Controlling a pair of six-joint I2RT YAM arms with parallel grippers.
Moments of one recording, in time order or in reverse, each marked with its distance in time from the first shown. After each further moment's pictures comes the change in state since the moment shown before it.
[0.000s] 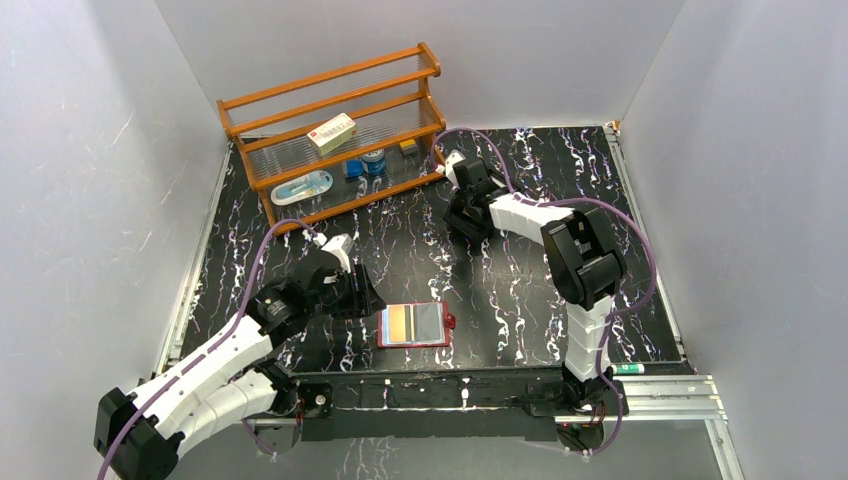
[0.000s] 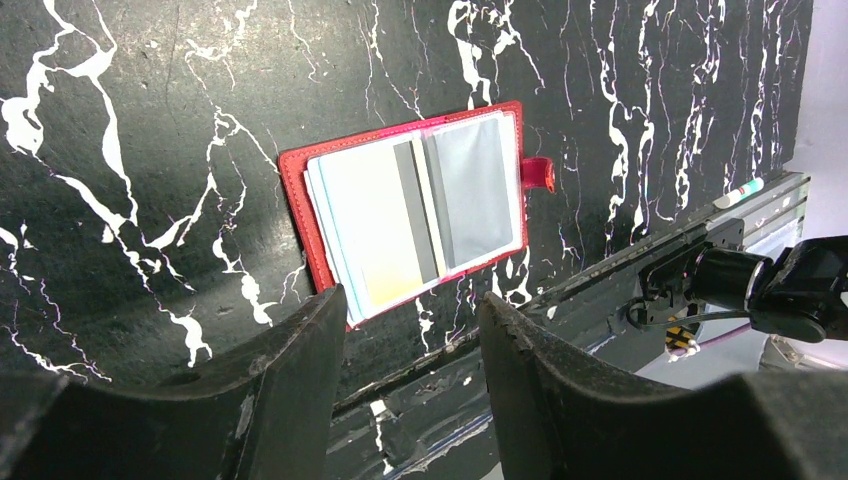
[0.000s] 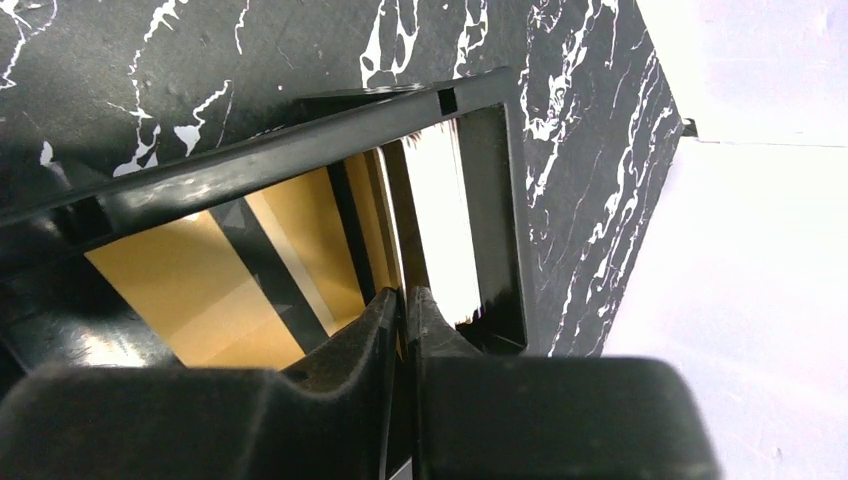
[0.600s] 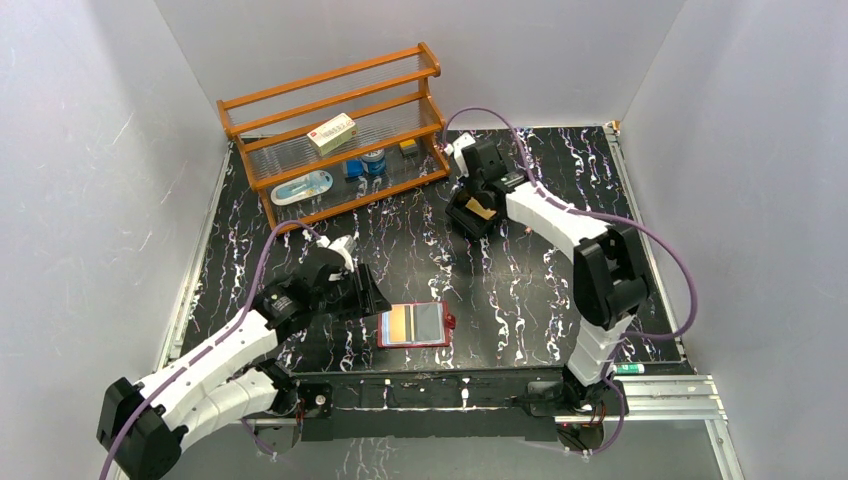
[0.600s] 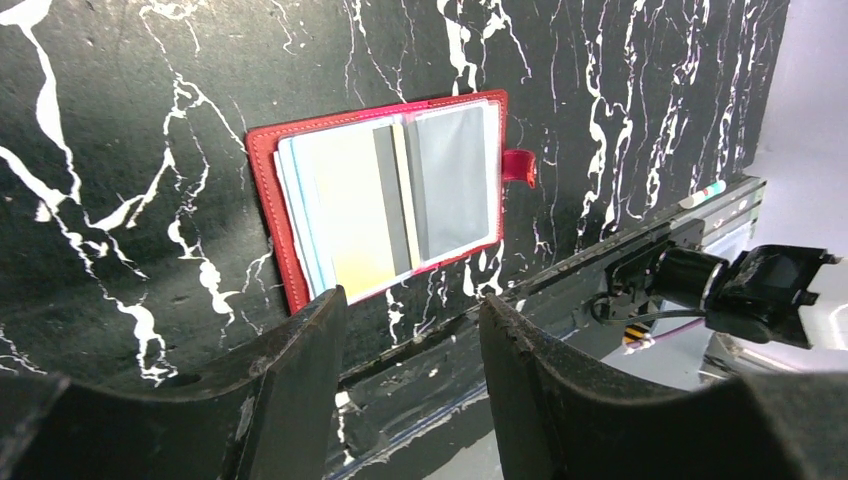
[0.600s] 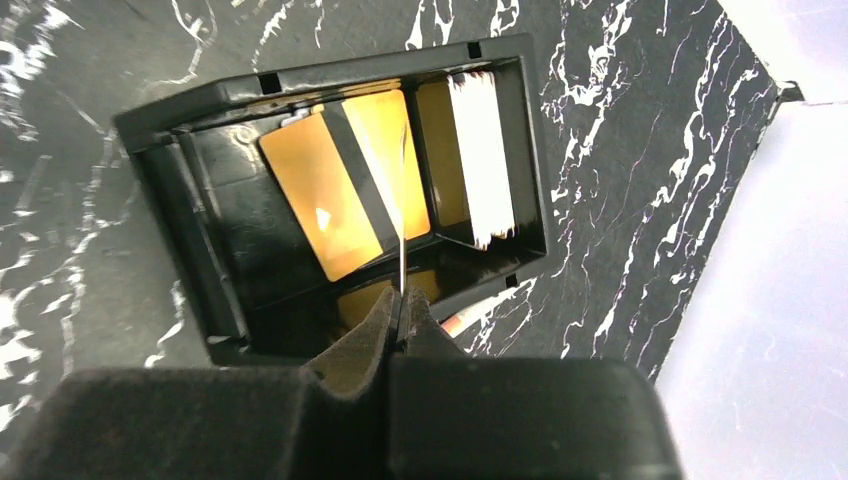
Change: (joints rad) left arm 0.000 0.040 -0.005 0.019 0.047 -0.085; right arm 0.001 -0.157 0.070 -0.291 -0.149 0.208
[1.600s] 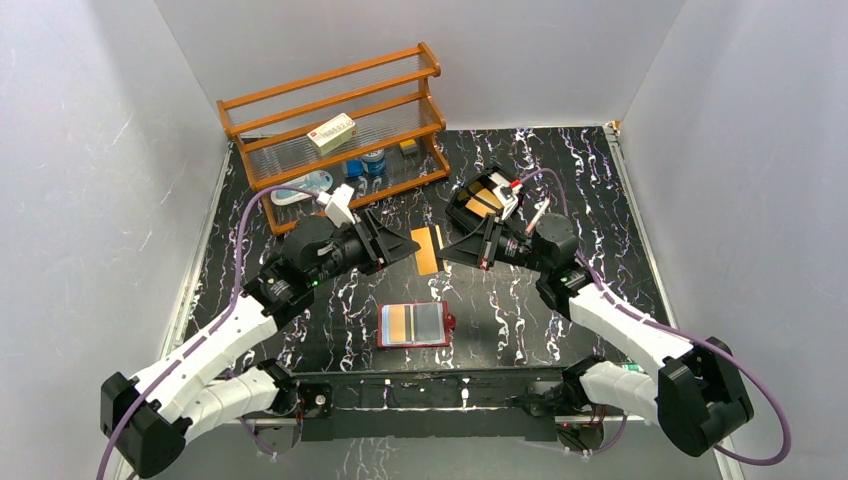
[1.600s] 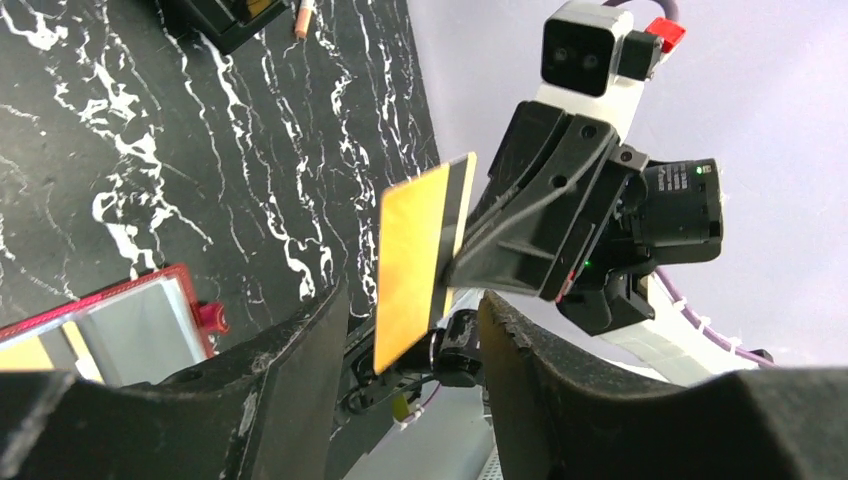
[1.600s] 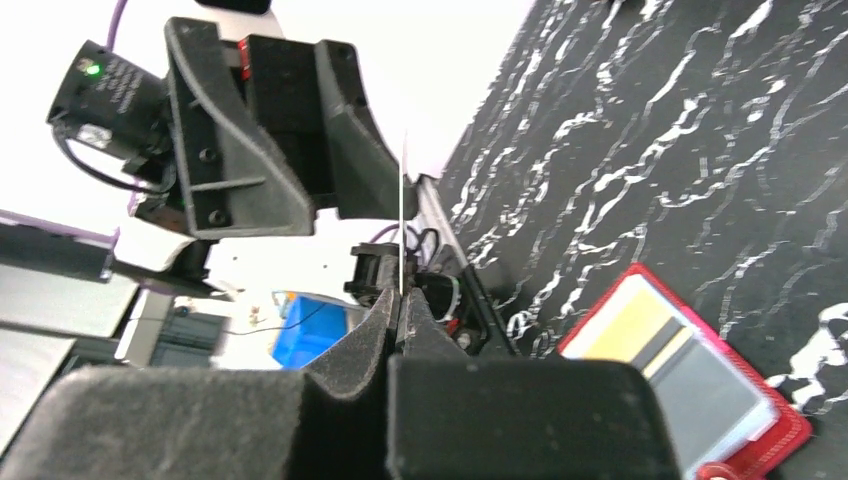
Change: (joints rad) left arm 0.000 0.061 0.183 0.378 0.079 -0.241; right arm 0.004 -0.737 -0.823 0.854 -1.109 1.357
